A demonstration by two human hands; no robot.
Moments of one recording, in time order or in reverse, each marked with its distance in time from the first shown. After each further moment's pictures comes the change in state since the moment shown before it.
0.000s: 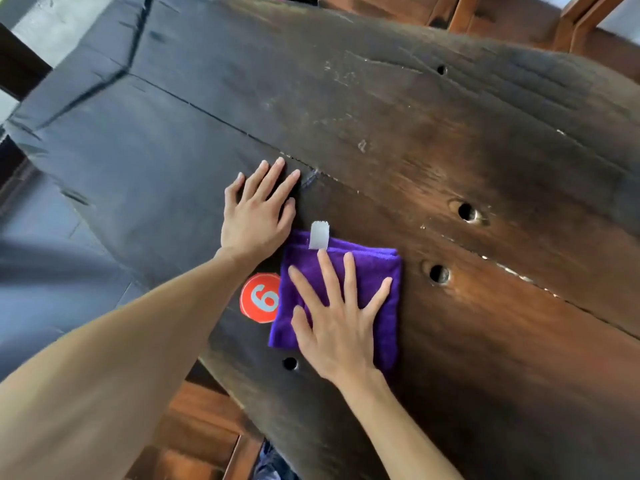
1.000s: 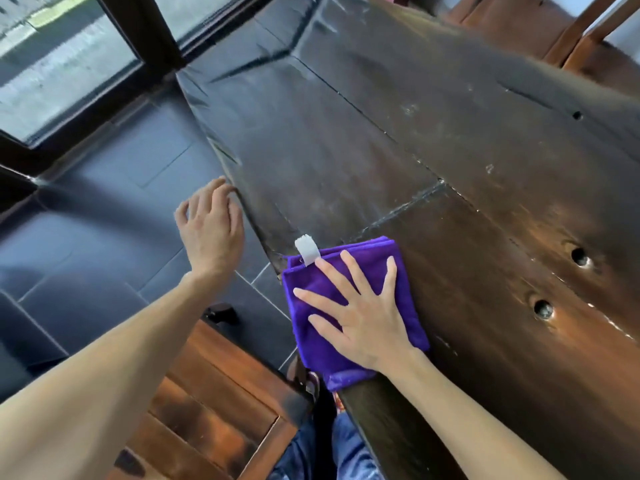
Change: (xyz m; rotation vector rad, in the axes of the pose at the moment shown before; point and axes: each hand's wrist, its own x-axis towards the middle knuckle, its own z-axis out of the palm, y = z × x) left_hand -0.138 -0.182 -0.034 -0.220 0.417 -0.578; right_hand 0.023 -0.088 0.021 -0.213 -0.052 -0.591
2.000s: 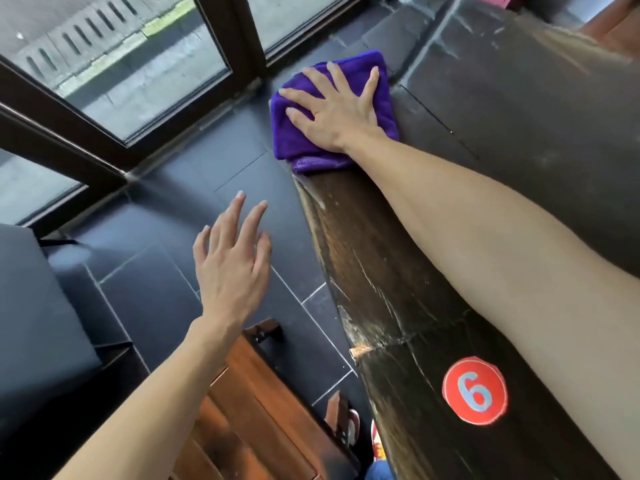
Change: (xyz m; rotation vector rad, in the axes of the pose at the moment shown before) left_hand 0.034 -0.048 -0.041 0.193 -0.123 -0.152; right_hand 0.426 0.008 -0.092 0.058 0.064 -0.043
